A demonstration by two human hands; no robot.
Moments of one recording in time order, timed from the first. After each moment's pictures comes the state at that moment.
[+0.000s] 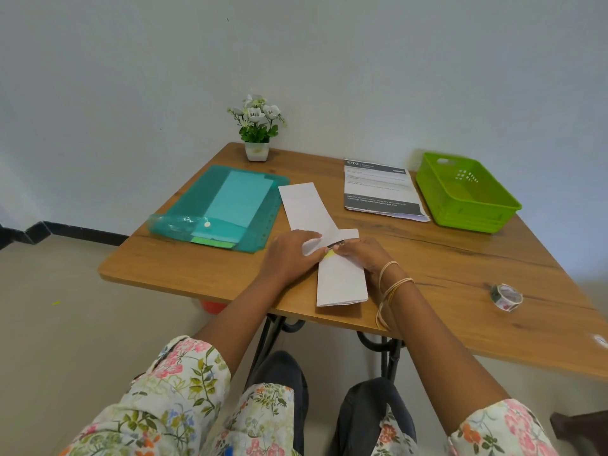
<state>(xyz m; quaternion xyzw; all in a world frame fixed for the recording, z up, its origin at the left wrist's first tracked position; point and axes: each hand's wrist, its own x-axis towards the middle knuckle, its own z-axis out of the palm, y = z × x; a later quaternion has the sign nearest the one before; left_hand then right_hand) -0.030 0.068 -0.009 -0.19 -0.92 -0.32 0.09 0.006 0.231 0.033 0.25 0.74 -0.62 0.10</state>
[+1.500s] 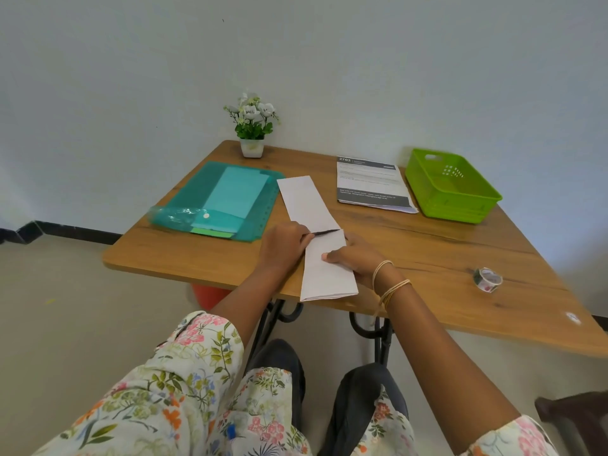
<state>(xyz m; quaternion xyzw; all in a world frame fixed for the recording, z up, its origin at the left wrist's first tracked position) -0.025 0.068 -0.015 -0.21 -0.92 -0.25 0.22 0.060 0.208 0.057 0.15 0.80 -0.57 0.12</state>
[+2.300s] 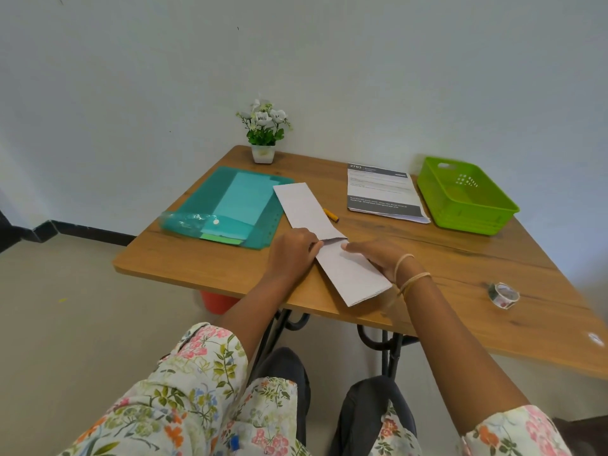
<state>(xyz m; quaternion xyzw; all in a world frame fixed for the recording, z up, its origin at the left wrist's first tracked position) -0.027 0.067 -0.014 -0.21 -0.92 -0.25 0.23 0.027 0.239 0.059 0.25 0.79 -0.53 0.18</state>
